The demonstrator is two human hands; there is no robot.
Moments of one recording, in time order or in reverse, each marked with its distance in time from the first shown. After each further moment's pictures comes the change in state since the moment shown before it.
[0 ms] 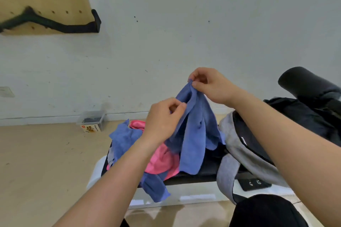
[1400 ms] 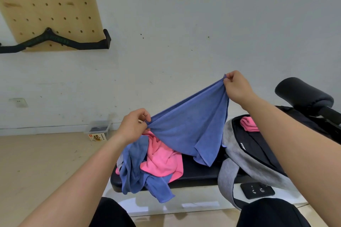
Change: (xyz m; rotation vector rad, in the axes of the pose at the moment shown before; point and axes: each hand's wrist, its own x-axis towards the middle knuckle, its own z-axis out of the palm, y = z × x) left_hand 0.001 -0.056 -0.087 0.106 -0.131 -0.205; right_hand -0.005 0.029 -0.049 -0.109 0.438 0.315
